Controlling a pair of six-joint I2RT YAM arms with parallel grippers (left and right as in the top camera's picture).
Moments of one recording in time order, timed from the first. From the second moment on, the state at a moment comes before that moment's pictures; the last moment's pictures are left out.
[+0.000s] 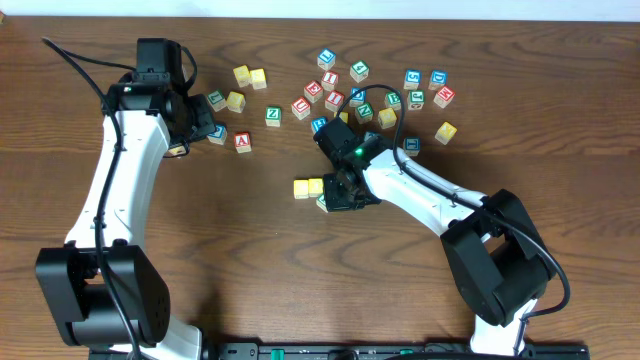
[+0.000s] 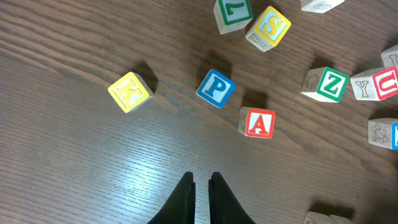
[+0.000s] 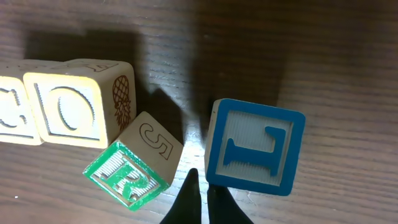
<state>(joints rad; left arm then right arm) 0.02 1.72 1.45 -0.92 -0.01 -0.30 0.66 1.97 1.34 -0.78 -0.07 0.55</state>
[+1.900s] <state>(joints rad) 0.02 1.72 1.45 -0.92 -0.01 -0.30 0.78 2.01 1.42 -0.73 -0.12 0.51</state>
